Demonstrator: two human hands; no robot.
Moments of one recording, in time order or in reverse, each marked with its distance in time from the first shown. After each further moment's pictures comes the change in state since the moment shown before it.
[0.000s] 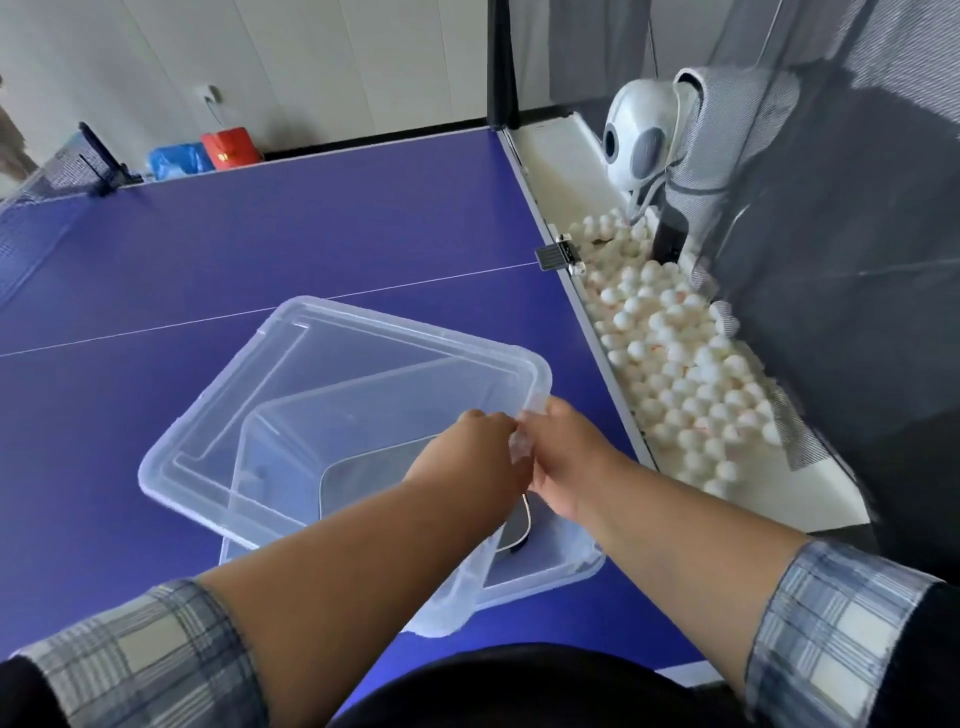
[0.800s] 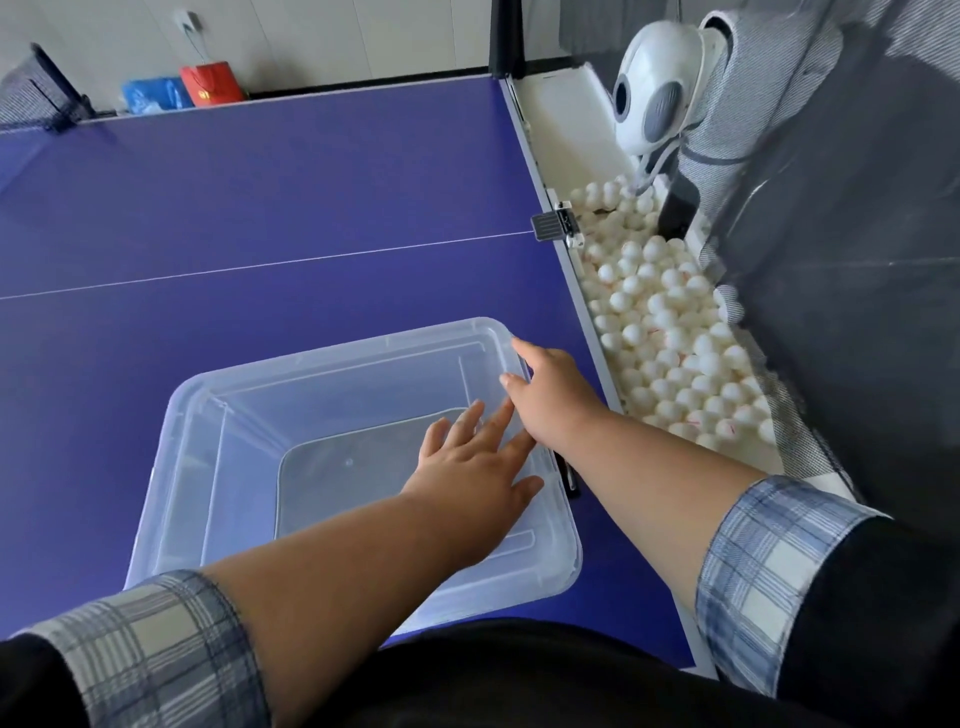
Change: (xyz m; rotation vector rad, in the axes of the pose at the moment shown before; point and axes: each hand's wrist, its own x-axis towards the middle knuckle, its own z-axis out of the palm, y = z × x) left_hand 0.024 -0.014 0.068 0.309 -0.161 0.169; right_hand 0.071 -0.027 -0.033 -1.179 0.218 -0.348
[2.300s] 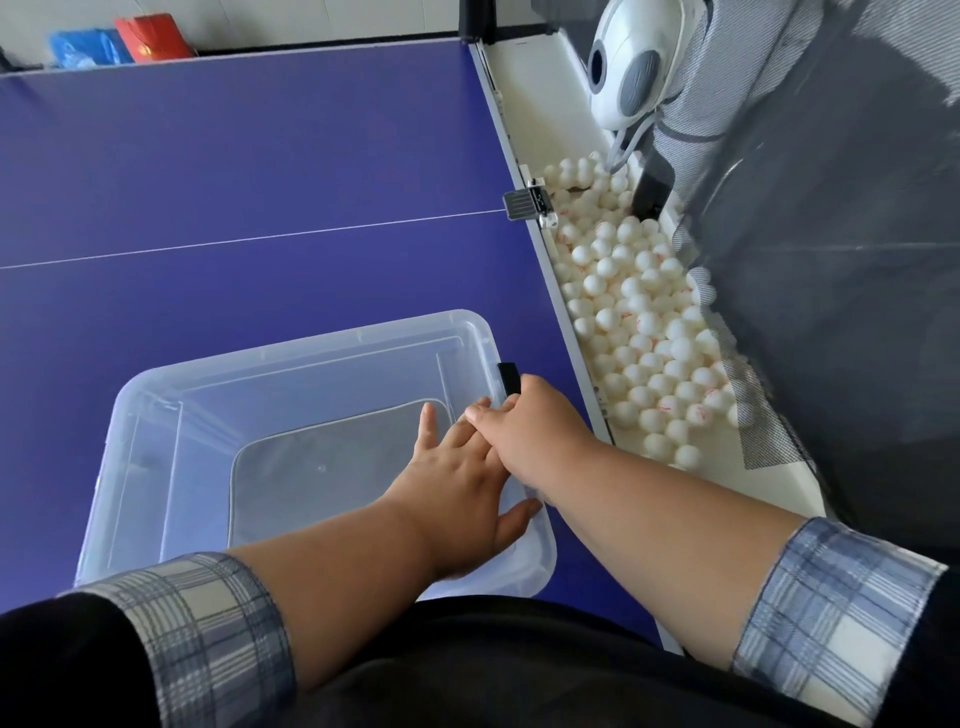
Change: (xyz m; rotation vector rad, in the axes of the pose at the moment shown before) left_hand 0.009 0.010 0.012 -0.010 0.127 0.177; right_hand -0.042 -0.006 -0.005 0.063 -0.048 0.262
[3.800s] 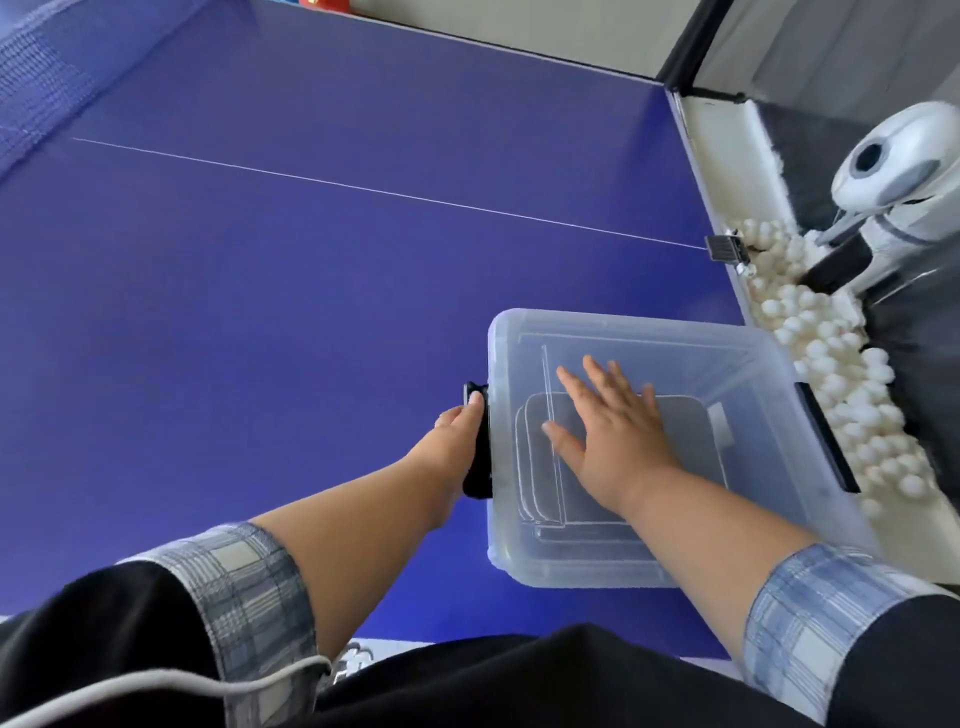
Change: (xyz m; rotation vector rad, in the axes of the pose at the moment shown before) left_hand -0.228 -0.255 0.009 -1.691 0.055 -1.061; right_hand -0.059 -0.110 0.233 -0.933 0.109 -0.528
